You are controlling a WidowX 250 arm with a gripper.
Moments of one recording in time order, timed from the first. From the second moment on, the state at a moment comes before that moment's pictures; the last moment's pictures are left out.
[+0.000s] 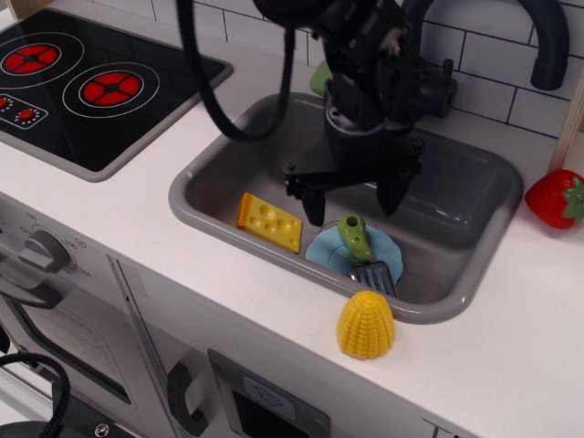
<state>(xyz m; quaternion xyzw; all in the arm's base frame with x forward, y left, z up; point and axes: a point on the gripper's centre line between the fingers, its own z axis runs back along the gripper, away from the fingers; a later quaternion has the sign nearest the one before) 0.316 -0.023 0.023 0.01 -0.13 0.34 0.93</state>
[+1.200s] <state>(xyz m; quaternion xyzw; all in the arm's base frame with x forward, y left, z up) 0.314 -0.034 -0.007 0.01 -0.16 0.35 0.92</state>
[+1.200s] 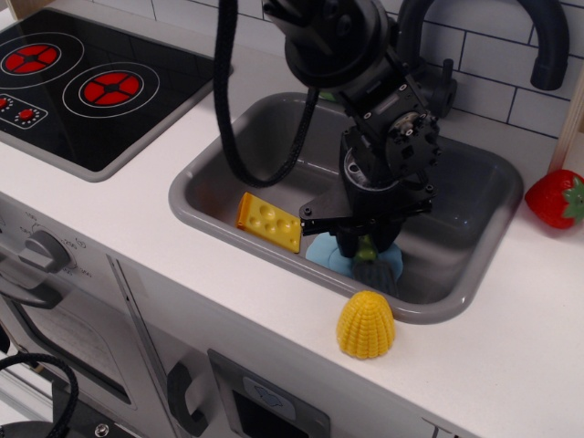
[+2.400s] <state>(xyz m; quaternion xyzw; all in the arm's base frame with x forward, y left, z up) 0.319 -0.034 0.030 0.01 -0.19 0.35 0.92</state>
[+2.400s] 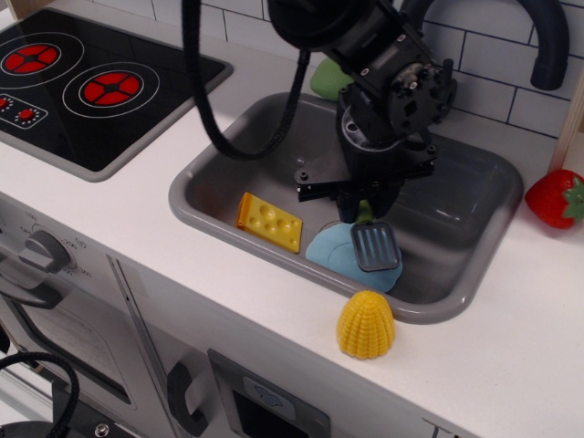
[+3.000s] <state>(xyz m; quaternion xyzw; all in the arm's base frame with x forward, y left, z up) 0.340 -0.065 0.024 -0.01 -0.18 0.33 0.93</state>
